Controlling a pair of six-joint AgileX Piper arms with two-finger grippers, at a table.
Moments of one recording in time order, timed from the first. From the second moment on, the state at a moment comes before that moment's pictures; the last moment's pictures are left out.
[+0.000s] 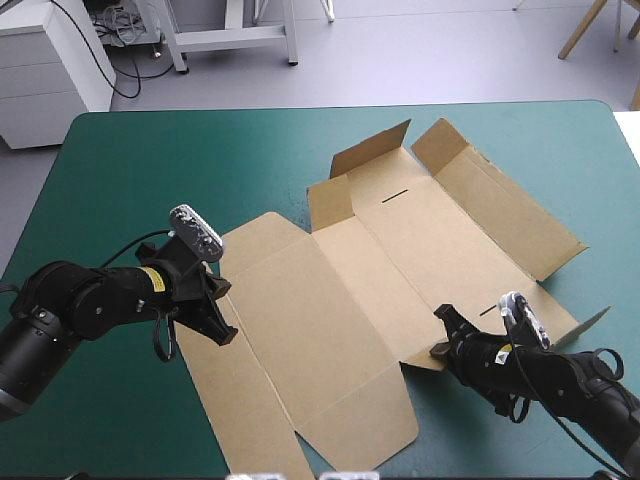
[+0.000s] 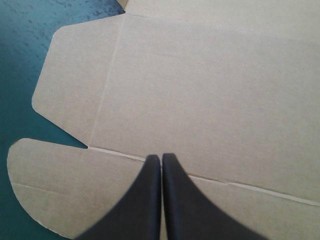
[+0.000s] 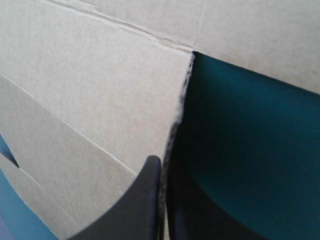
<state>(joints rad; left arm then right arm) -0.49 1.07 -1.02 -0.15 0.92 0.34 0.43 0.96 -0.46 0.46 0.47 0.90</state>
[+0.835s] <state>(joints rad) -0.49 1.07 -1.02 -0.15 0.88 0.34 0.43 1.09 -0.65 0.08 0.63 0.78</state>
